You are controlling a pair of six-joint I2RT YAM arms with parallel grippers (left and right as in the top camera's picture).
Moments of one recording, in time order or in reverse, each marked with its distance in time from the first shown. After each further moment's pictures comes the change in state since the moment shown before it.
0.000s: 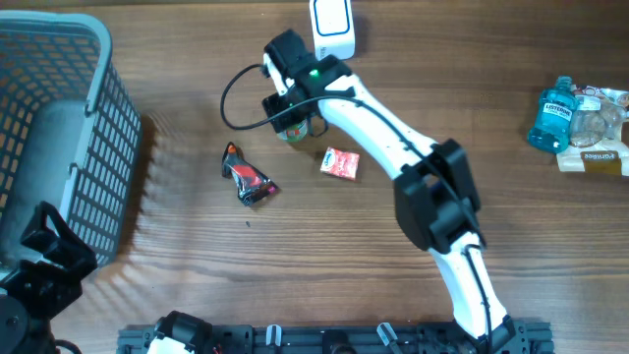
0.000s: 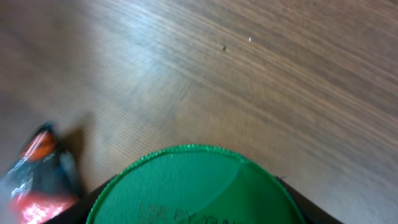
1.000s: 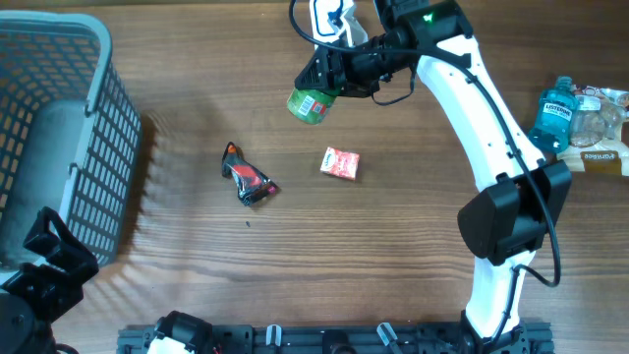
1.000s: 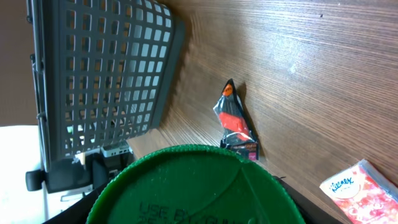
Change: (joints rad) left arm 0.000 0.000 0.000 -0.032 0.000 0.000; right arm -0.266 -0.234 0.025 -0.250 -0.709 0.142
